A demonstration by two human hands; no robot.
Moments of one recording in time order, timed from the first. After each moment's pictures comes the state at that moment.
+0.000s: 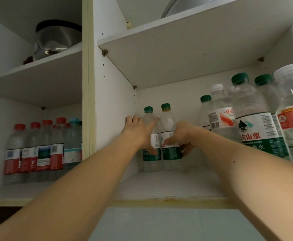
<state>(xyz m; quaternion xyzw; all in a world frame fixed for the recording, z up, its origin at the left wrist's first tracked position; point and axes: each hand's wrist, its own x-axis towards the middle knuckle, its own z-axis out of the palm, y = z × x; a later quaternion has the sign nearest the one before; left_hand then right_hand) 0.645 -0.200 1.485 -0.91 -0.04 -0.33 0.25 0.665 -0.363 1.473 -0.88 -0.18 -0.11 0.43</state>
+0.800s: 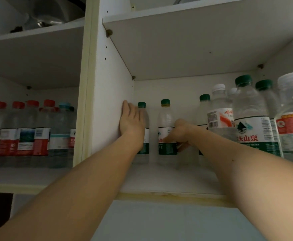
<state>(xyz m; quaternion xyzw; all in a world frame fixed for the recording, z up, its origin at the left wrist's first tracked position) 0.653 -0.204 1.466 -0.84 -0.20 -0.33 0.39 0.677 -0.364 1.469 -0.88 -0.16 -0.12 0.42</state>
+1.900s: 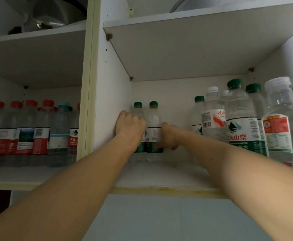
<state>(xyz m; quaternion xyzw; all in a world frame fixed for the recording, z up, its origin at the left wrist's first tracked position) 0.615 -0.205 1.459 -0.88 -0.06 -0.39 0.27 0.687 -0.345 1.464 -0.95 -0.17 -0.16 0.22</state>
